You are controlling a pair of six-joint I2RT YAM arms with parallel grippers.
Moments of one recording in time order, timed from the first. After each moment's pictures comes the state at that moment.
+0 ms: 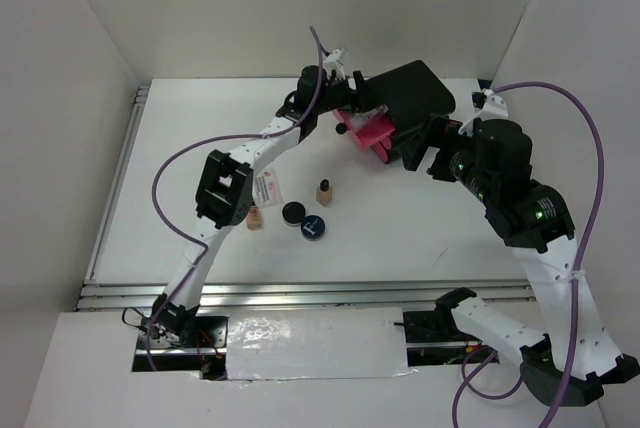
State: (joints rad) left arm -0.52 2.50 2.25 0.18 0.46 -0.67; right arm 0.38 0.92 1.41 -0.85 0.10 0.50
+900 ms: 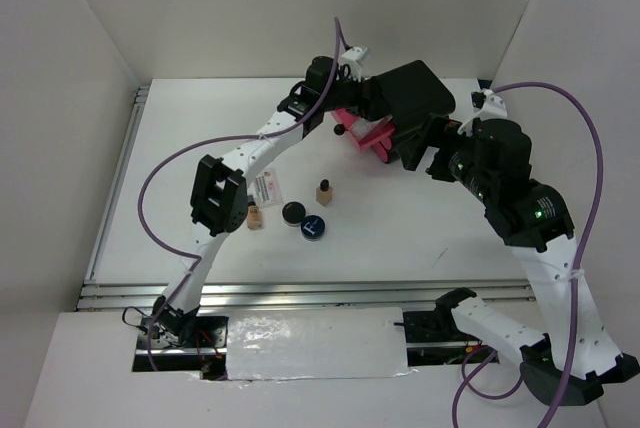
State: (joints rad) left arm -0.58 2.37 2.26 -0.07 0.48 -0.38; right arm 0.38 0.93 1.41 -0.85 0.09 0.51
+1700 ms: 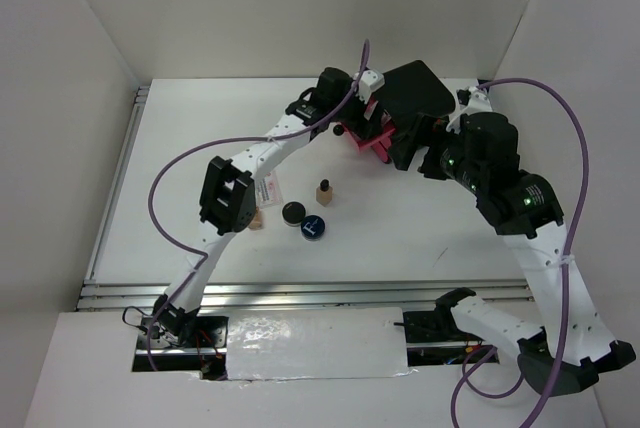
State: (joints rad) left arm -0.61 2.44 2.35 -0.34 0.36 0.05; right arm 0.38 0.98 1.41 -0.86 0.02 0.51
